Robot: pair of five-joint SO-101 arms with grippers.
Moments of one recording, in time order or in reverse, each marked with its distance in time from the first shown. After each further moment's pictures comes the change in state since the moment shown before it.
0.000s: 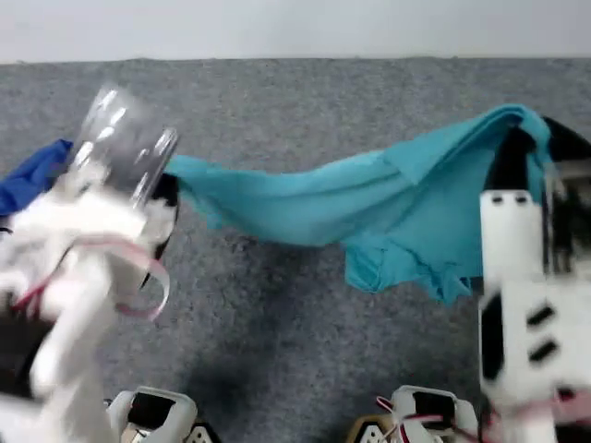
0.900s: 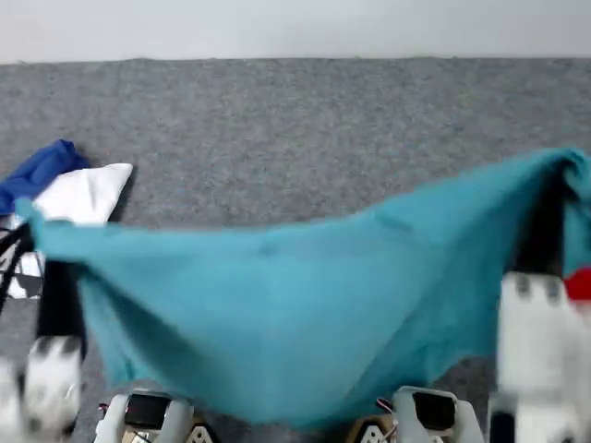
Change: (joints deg) left arm -5.6 -14.5 -10.0 0.4 0.0; right arm -0.1 3.3 -15.1 6.3 -2.2
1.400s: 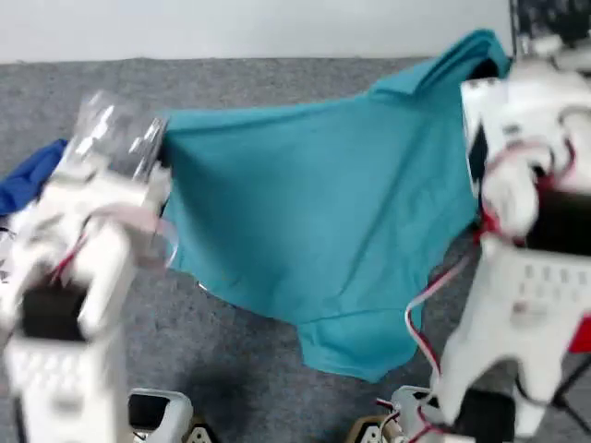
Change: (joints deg) left arm -0.8 15.4 39.4 -36.0 0.0; right arm -0.8 26.5 16.9 -19.4 0.0
